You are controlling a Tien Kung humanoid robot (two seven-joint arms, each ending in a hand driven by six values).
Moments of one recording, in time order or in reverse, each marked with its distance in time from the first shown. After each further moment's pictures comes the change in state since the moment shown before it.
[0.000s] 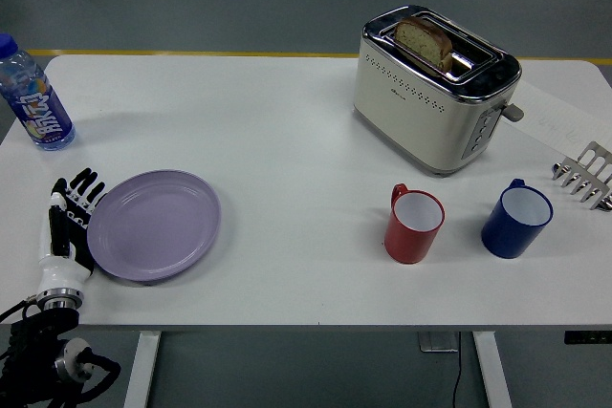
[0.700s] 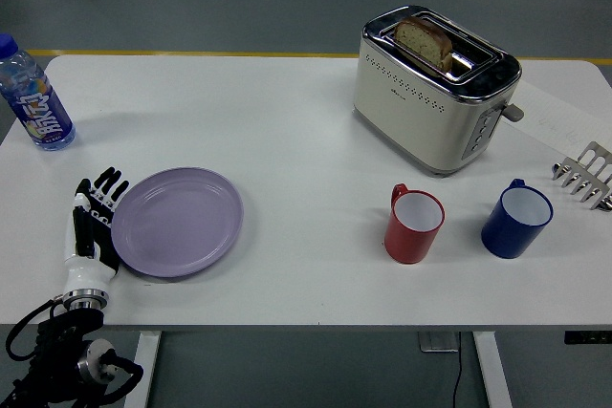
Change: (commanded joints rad) left arm -0.009 -0.021 0.091 -0.007 -0.060 0.010 -0.023; right arm -0.006 -0.001 0.005 0.001 -0.012 0.002 -0.001
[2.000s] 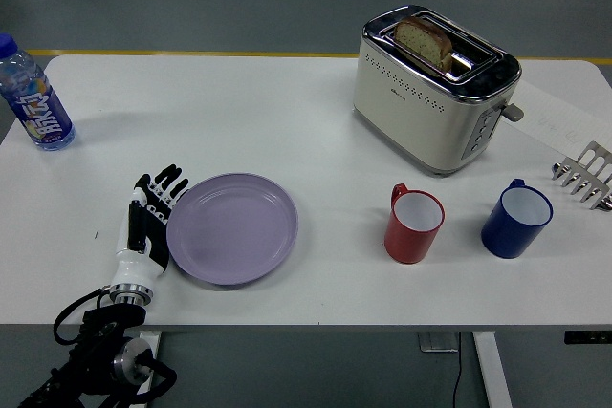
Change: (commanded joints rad) left arm -0.049 0.000 0.199 -0.011 -0.068 -0.002 -0.008; right arm 0.012 -0.004 -0.007 -0.003 0.001 0.002 0.006
